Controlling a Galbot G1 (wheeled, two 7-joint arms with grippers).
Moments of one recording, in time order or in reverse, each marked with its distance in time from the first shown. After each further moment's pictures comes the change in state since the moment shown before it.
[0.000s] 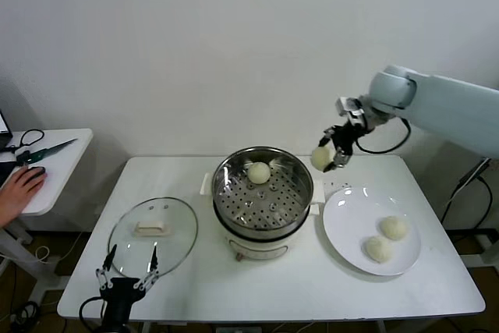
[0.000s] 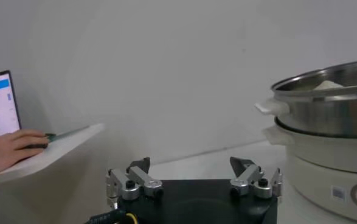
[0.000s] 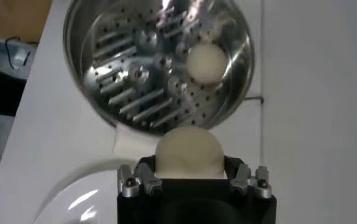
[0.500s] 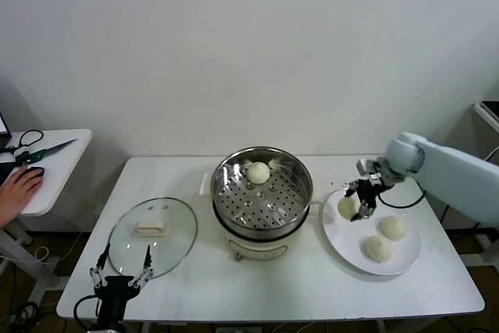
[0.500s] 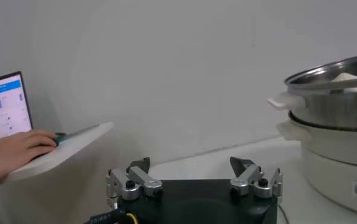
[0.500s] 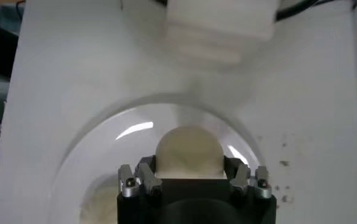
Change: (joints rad) left arm -0.022 -0.006 -0.022 0.021 0.009 0.005 -0.010; right arm -0.321 -0.232 0.226 -0.033 -0.321 0.073 -0.057
